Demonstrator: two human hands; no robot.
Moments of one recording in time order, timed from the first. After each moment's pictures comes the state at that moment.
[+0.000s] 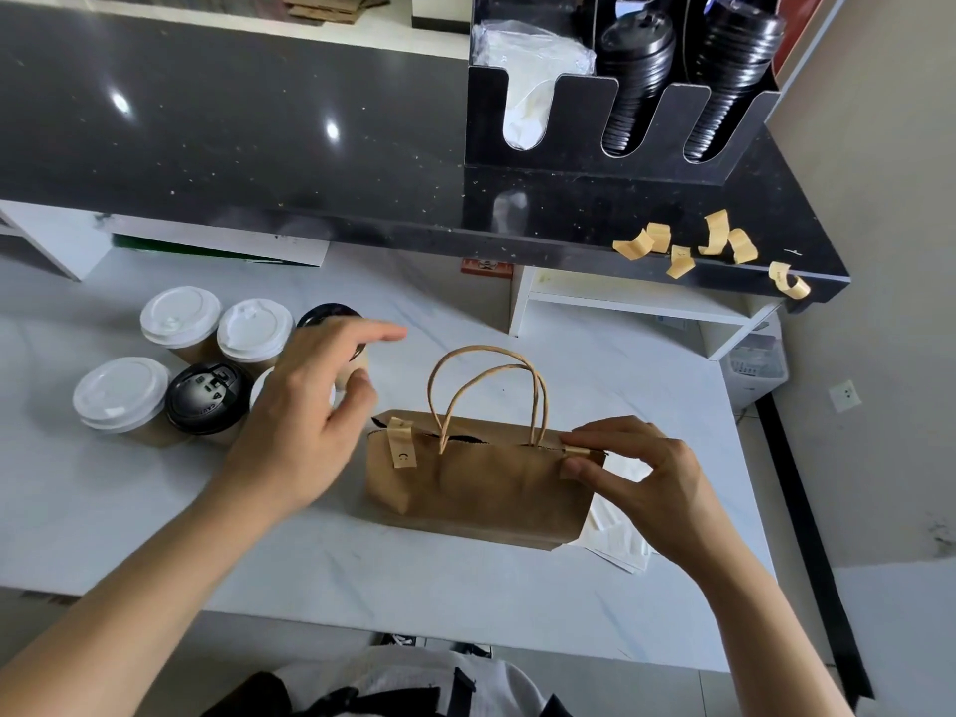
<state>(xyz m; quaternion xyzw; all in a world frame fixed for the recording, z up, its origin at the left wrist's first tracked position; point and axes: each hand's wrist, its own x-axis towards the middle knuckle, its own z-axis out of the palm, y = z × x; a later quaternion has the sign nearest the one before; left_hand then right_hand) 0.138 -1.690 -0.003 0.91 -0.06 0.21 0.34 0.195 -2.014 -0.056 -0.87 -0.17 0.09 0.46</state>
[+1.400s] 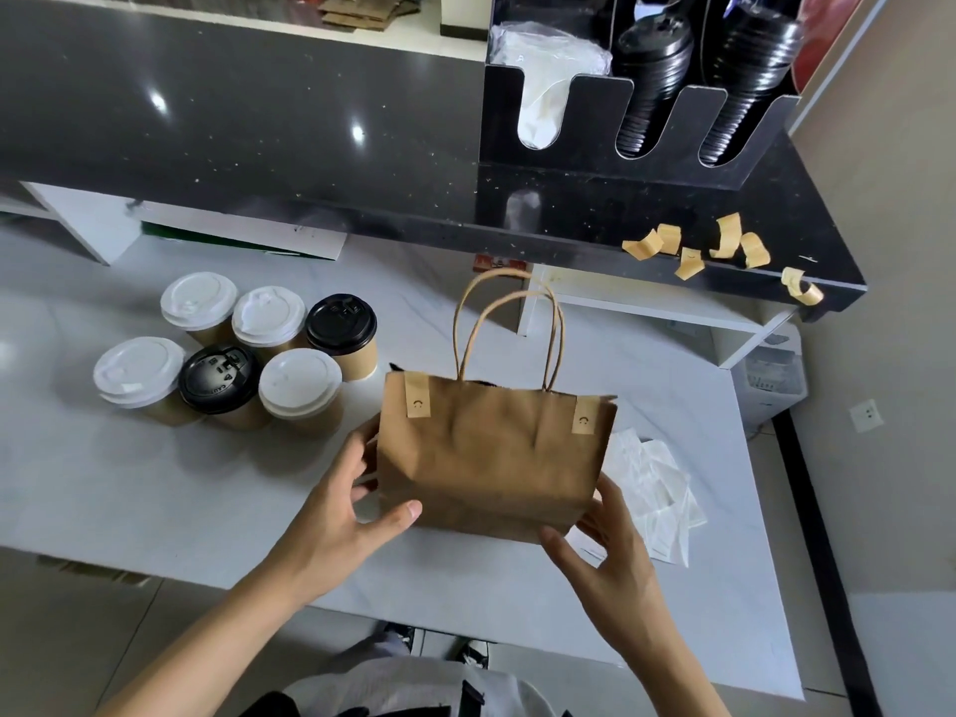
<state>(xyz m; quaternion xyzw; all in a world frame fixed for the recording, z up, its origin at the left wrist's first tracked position) 0.076 -1.716 -0.098 0.78 0.12 -0.04 0.61 0.128 -2.007 -0.125 -0.83 -0.07 0.14 0.54</state>
